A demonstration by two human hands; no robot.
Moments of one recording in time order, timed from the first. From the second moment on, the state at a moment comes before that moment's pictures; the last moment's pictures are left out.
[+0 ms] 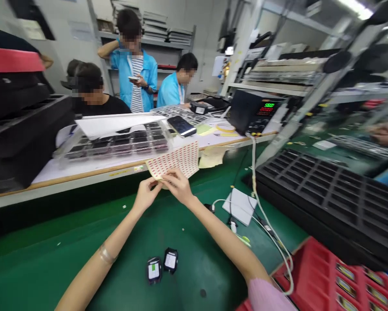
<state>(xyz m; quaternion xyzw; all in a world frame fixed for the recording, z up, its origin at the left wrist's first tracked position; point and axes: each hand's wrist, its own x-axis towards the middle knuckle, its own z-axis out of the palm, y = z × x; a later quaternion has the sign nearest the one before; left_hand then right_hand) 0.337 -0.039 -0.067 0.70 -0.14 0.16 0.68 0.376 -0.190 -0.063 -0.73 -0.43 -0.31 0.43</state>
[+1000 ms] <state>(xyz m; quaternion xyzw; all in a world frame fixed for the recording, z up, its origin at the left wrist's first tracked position) 0.320 -0.018 -0.050 0.72 -0.15 0.13 0.67 0.247 -0.231 -0.131 -0.77 -0.48 -0.03 0.41</state>
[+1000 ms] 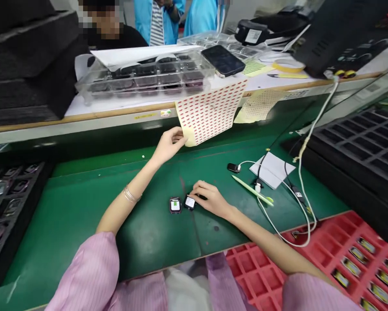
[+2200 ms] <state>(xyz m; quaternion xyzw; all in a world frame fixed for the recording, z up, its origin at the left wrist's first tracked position) 0.321 -0.030 -0.048 0.72 -0.15 0.17 0.66 0.356 -0.175 -0.039 -0.74 -0.42 -0.31 0.43</state>
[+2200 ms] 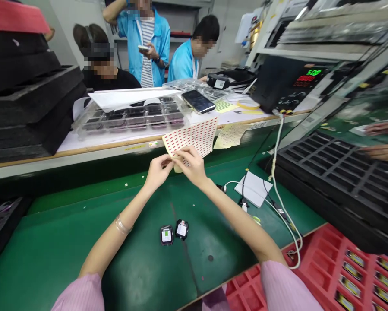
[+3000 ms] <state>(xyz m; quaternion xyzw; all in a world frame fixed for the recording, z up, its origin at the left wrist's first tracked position) 0.274 0.006 -0.082 0.88 -0.13 0.22 0.41 0.262 -0.187 -0.085 -0.78 -0.51 -0.15 0.35</state>
